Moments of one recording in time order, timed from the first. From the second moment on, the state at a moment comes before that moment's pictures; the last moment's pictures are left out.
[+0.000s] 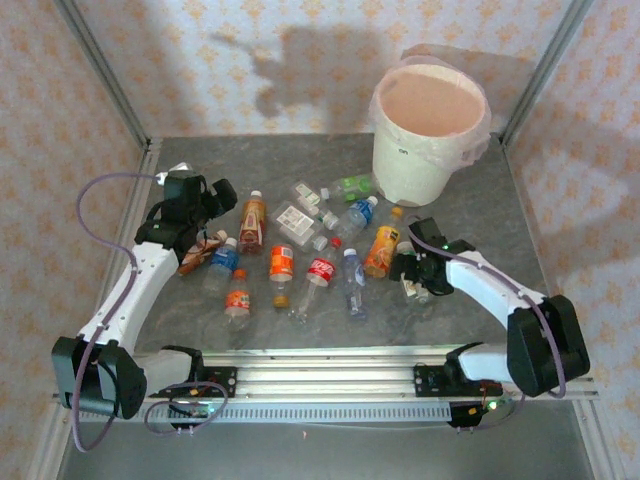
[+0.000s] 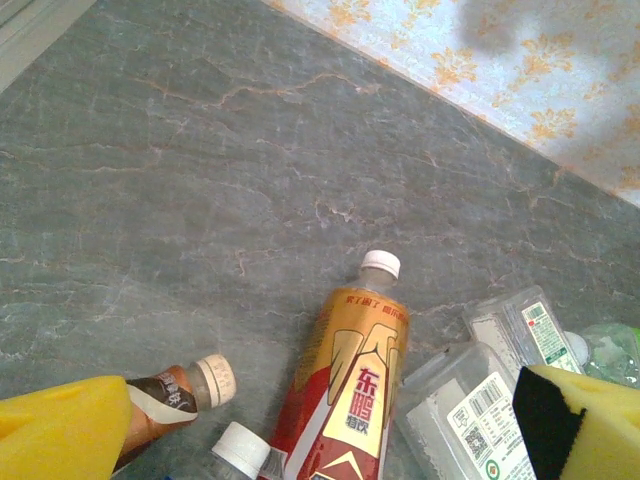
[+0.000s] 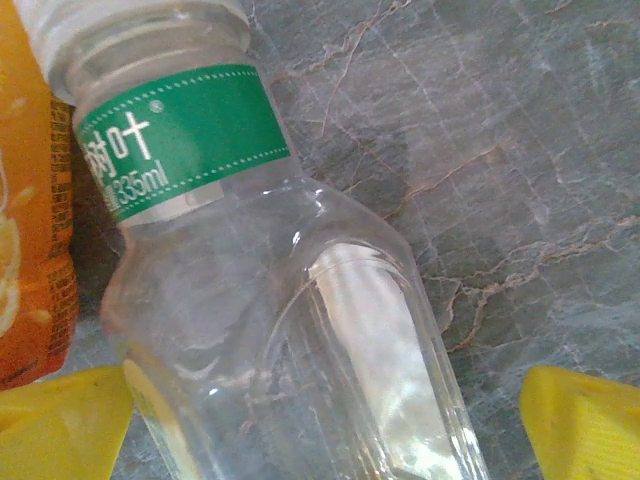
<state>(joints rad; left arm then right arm) -0.09 1.18 0.99 -0.46 -0.17 -0.58 0.34 1.30 0.72 -0.70 0.07 0.56</state>
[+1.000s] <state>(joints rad) -0.10 1.21 1.04 -0.53 -0.18 -0.59 0.34 1.15 0.63 -0.62 0.20 0.76</state>
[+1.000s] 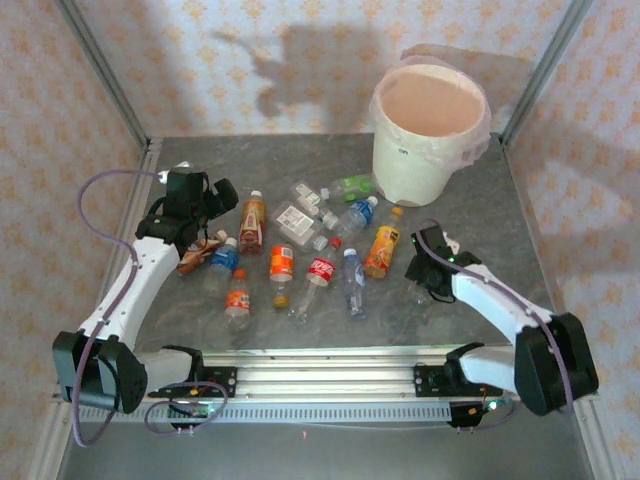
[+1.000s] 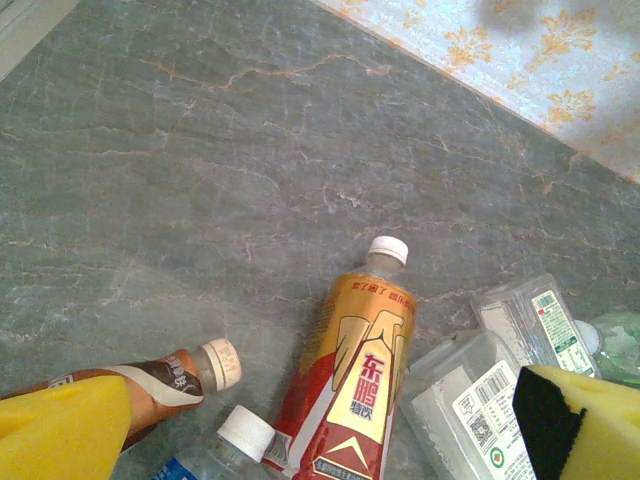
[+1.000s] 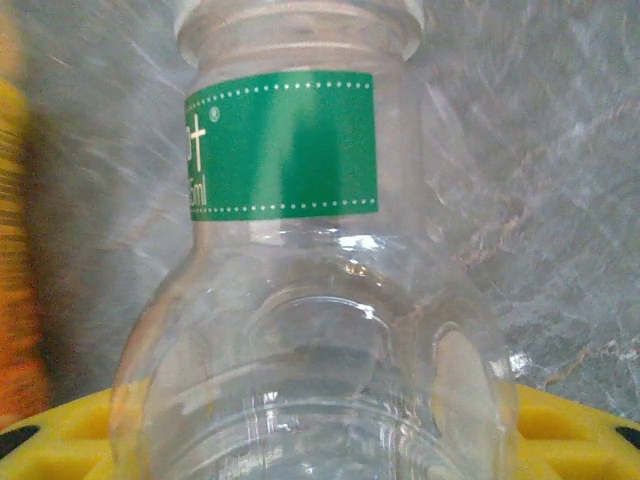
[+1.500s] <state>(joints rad) -0.10 1.20 1.05 -0.59 -0.03 -0.77 0.34 1.03 0.96 -0.38 -0.11 0.61</state>
